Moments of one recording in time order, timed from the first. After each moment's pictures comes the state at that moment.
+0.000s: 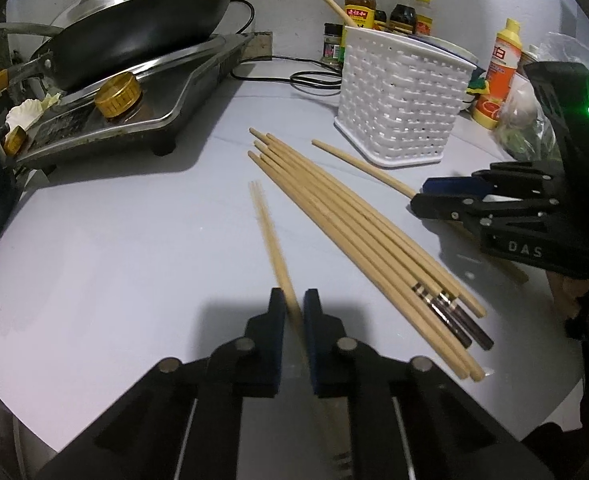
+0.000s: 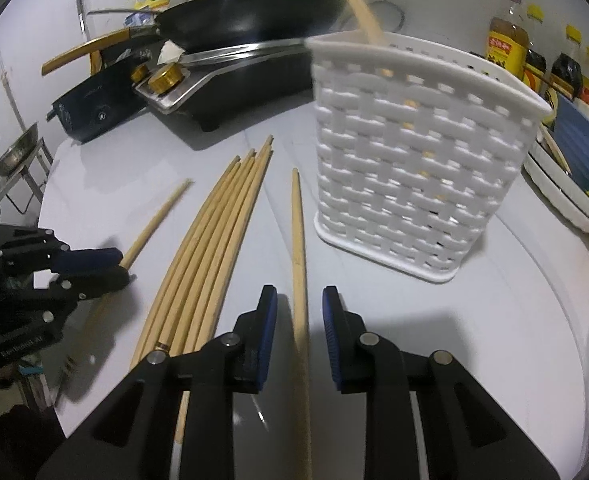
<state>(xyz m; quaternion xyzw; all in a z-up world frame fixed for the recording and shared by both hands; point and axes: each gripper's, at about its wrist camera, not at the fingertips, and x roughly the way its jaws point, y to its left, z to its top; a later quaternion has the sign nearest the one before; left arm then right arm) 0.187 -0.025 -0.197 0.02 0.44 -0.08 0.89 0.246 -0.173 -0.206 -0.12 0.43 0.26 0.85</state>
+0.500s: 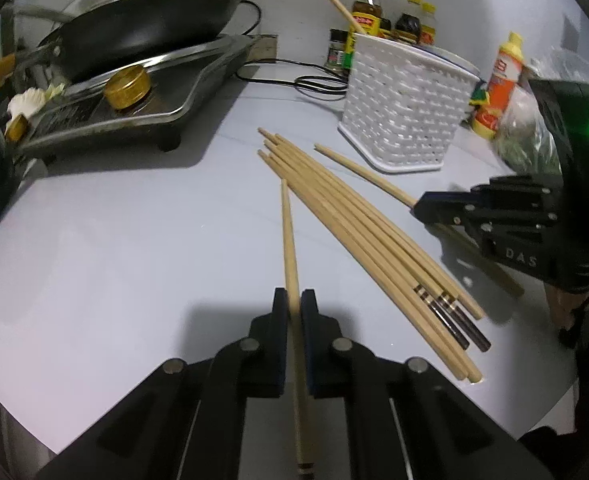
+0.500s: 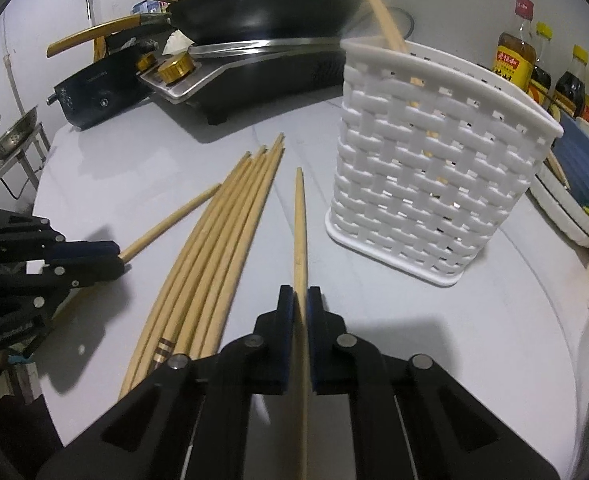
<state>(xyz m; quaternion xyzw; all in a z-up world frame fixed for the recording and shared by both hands) 0.184 -0.014 -0.198 -0.01 0.44 -0.08 0.90 0.240 -0.161 -0.208 -0.13 0.43 0.26 0.86</state>
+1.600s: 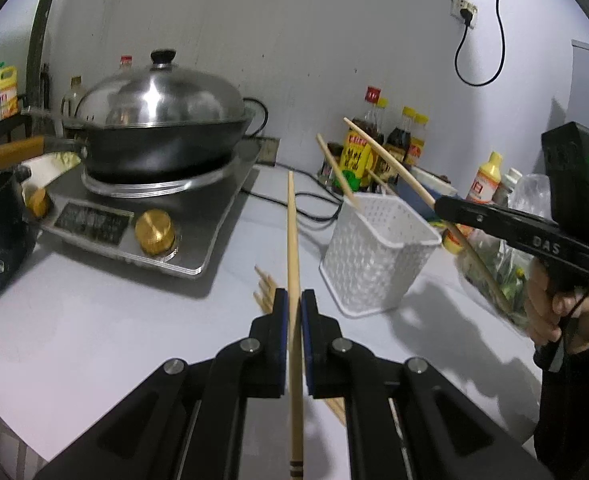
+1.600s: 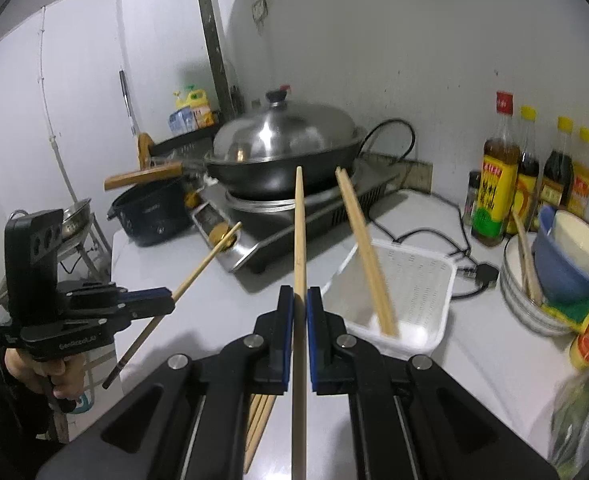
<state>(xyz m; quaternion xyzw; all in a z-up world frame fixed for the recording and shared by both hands) 0.193 0.005 -0.089 -0.07 0.31 -0.10 0.94 0.264 -0.209 -0.055 -0.03 0.30 0.34 0.89</state>
